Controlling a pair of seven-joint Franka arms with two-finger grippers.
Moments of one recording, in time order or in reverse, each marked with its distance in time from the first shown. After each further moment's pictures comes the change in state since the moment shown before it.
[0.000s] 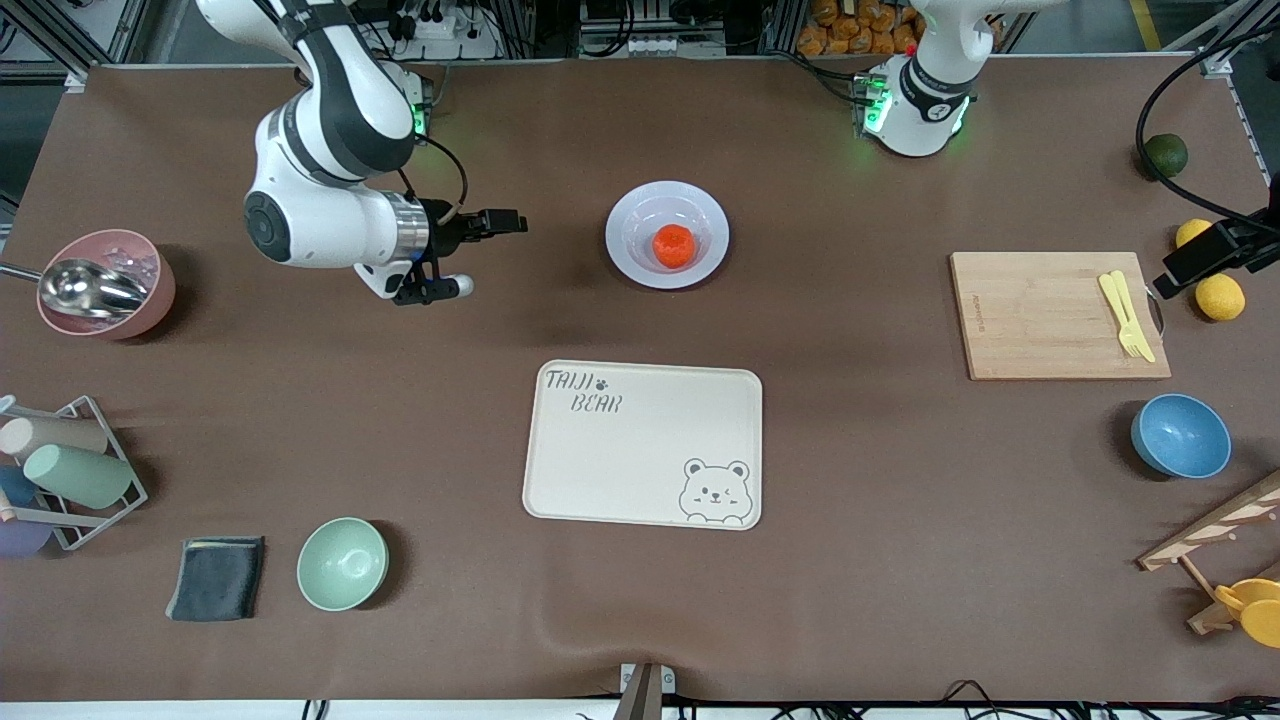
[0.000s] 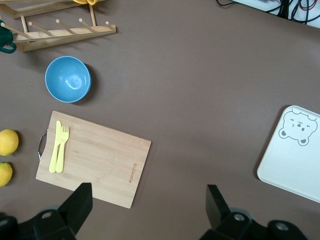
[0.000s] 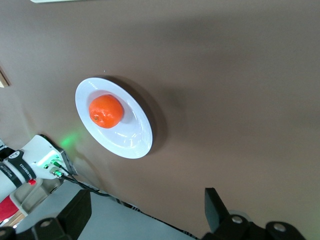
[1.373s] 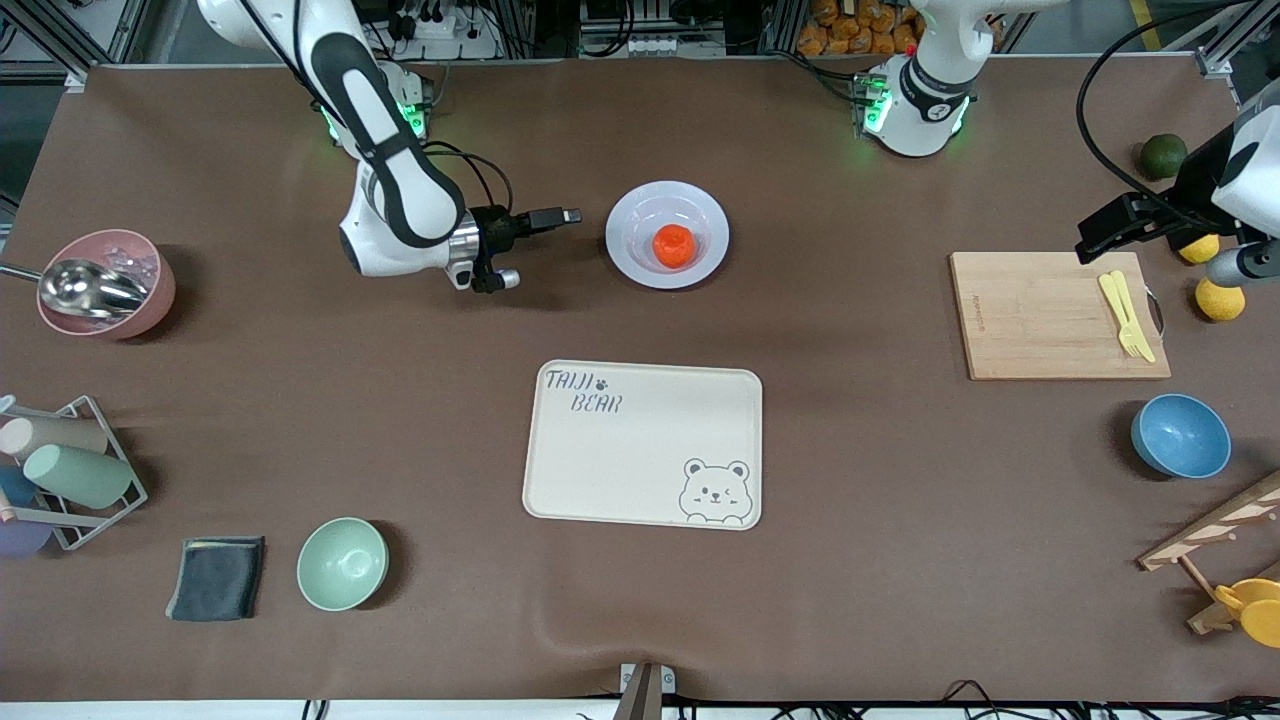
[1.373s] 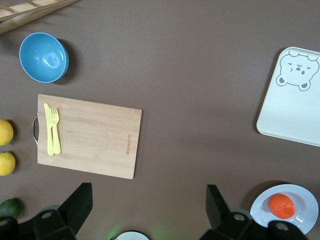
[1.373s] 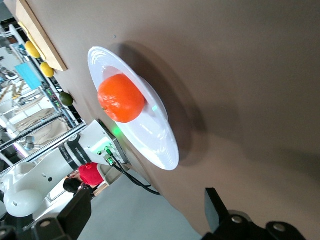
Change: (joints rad) left arm -0.011 -0.005 -0.092 -0.005 0.000 -0.127 0.048; right arm 0.132 0.242 0.000 -0.255 0.749 0.106 -0.642
